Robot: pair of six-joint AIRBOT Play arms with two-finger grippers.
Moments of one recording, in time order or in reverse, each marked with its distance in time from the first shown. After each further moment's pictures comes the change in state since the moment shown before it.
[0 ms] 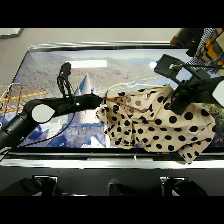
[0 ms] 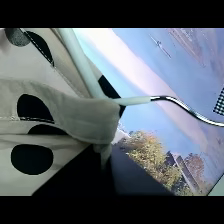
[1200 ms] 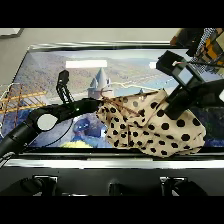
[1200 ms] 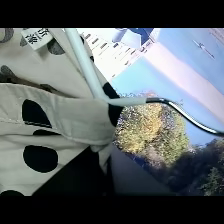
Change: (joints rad) left arm -0.002 0.035 -0.157 0.043 0.168 -0.026; right arm -0.002 0.034 0.016 0.158 0.085 0.111
